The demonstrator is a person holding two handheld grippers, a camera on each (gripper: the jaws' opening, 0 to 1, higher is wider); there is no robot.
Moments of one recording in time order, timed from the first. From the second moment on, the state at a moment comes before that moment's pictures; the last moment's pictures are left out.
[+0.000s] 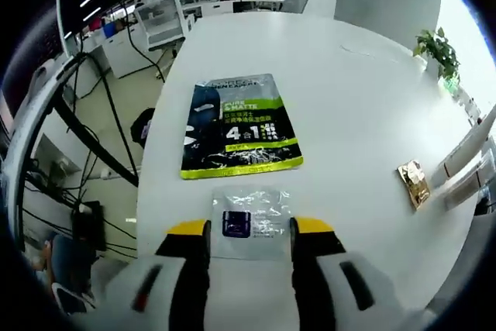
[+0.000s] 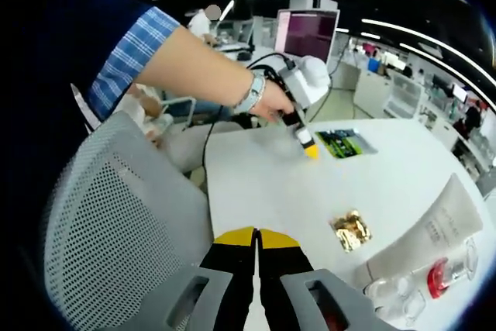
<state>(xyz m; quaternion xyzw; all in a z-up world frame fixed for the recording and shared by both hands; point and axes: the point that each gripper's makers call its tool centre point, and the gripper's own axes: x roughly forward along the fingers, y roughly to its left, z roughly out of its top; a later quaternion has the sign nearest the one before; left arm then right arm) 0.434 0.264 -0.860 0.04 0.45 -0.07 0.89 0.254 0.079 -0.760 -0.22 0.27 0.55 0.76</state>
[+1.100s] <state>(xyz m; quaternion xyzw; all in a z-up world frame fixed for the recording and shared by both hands) 0.329 0.106 -0.707 0.01 0.23 -0.35 0.91 0.314 0.057 -0.697 0.15 0.24 0.43 0.86</state>
